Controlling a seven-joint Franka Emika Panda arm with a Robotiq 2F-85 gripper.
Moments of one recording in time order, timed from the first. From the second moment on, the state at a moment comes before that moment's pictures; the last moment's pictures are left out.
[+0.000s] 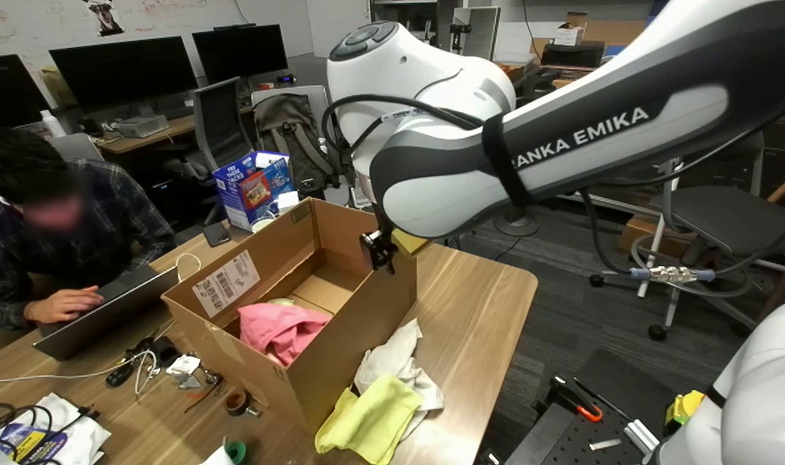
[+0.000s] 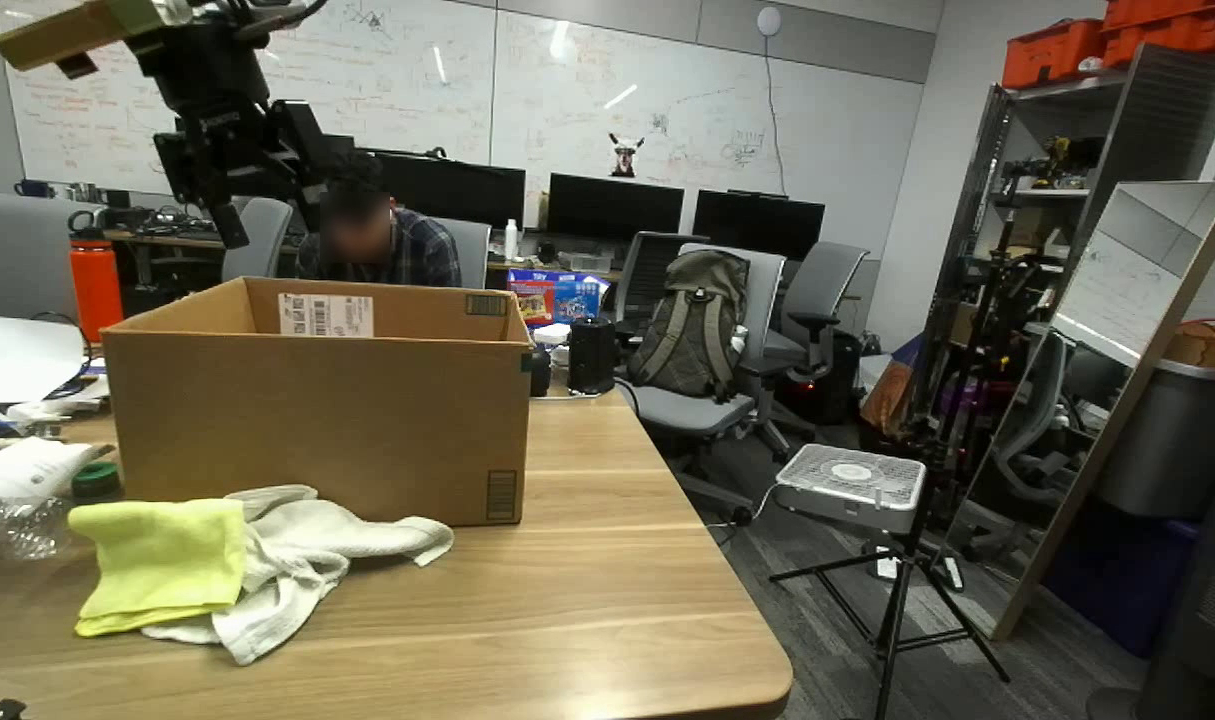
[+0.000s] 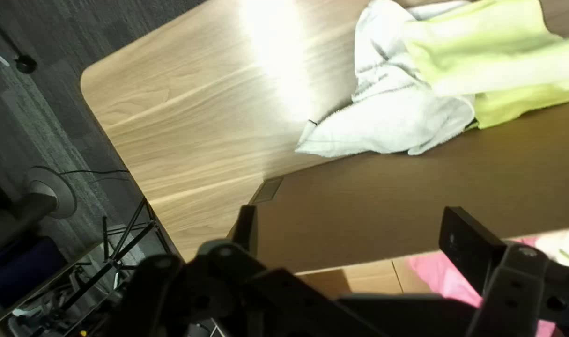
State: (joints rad) arm 0.05 -0.32 0.32 -2.37 -0.27 2.09 0.51
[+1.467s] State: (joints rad) arm 0.14 -0.21 0.24 -2.48 -0.20 2.13 0.11
